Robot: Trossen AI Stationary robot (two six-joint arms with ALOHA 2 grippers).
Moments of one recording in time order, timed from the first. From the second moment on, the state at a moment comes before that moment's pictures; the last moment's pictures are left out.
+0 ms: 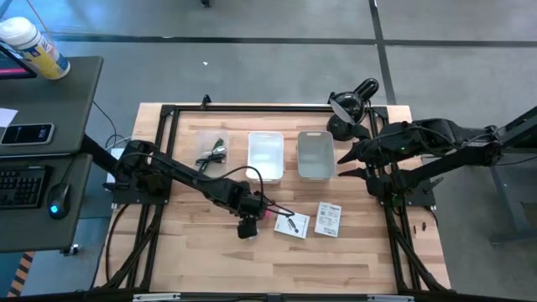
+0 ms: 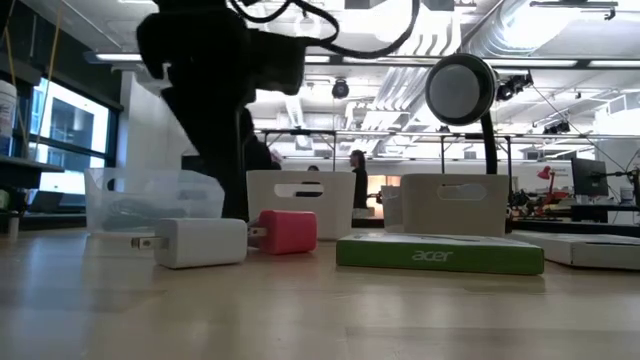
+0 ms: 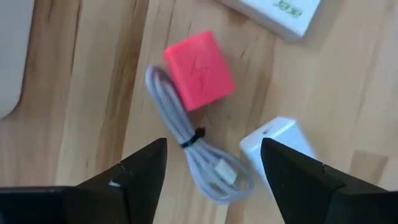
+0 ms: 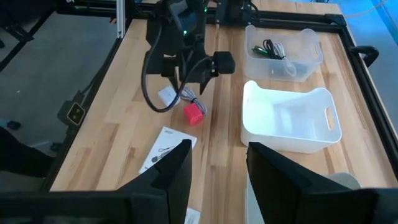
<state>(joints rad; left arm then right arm) -0.17 1.83 1.23 -0.68 -0.06 -0.47 0.14 1.00 1.35 -0.97 0.01 0.03</state>
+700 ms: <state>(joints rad) -0.17 1.89 1.23 -0.68 -0.11 -0.46 0.14 0.99 1.35 -0.97 0.01 0.05</state>
